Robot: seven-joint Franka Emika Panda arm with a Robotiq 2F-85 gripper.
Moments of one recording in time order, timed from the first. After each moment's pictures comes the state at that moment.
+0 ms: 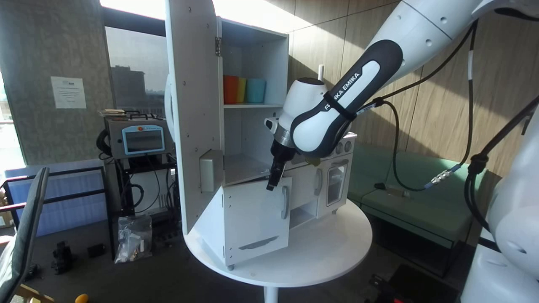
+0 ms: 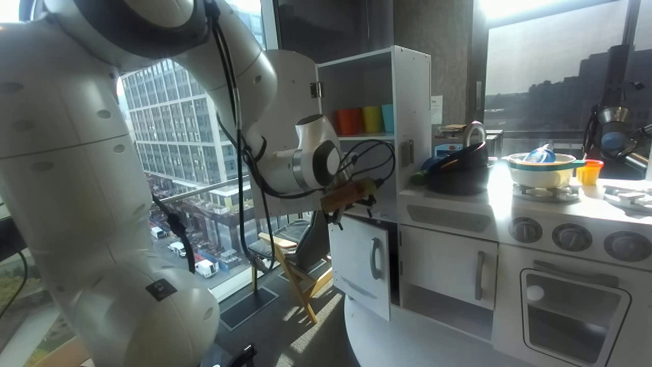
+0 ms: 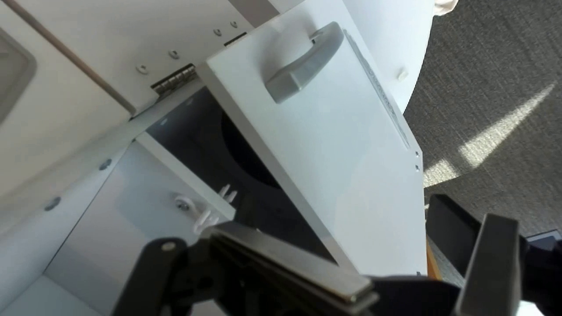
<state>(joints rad) 0.04 -0.10 -0.01 -2.52 -0.27 2.87 -0.50</state>
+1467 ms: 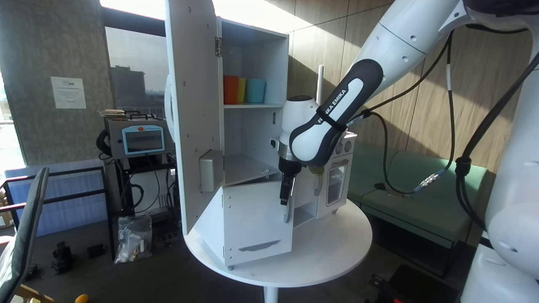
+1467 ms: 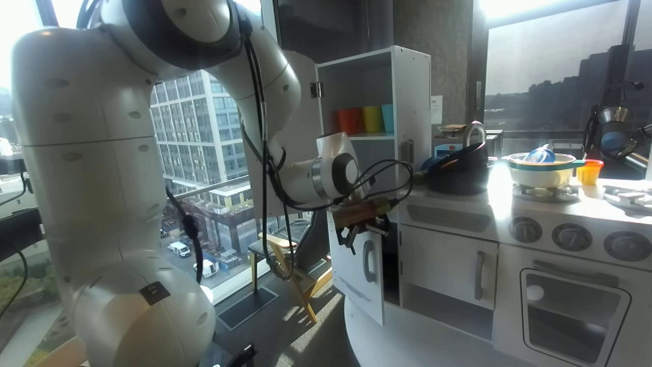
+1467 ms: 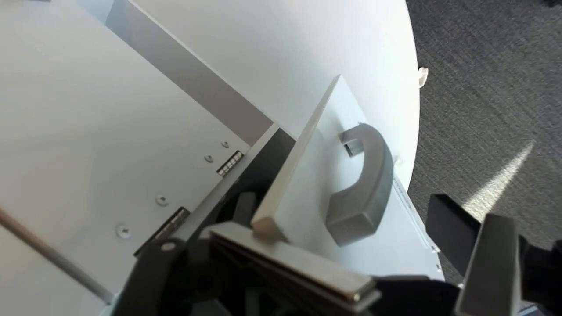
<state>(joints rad) -0.02 0.03 -0.01 -2.45 -0.36 2.70 -0.39</state>
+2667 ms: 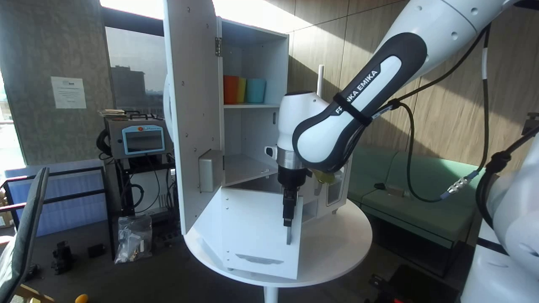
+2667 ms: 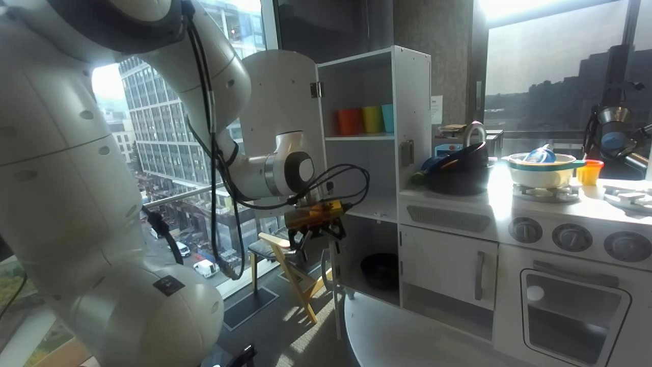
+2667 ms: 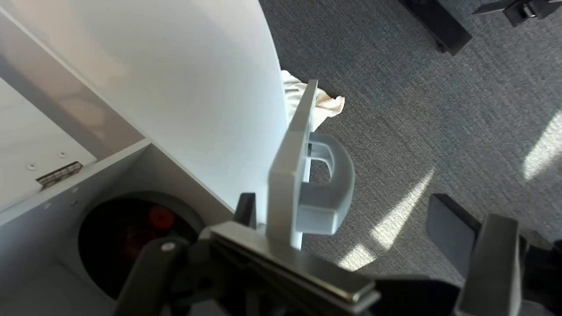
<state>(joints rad) 0.12 -0.18 0.06 -2.64 -0.21 2.55 -0.40</state>
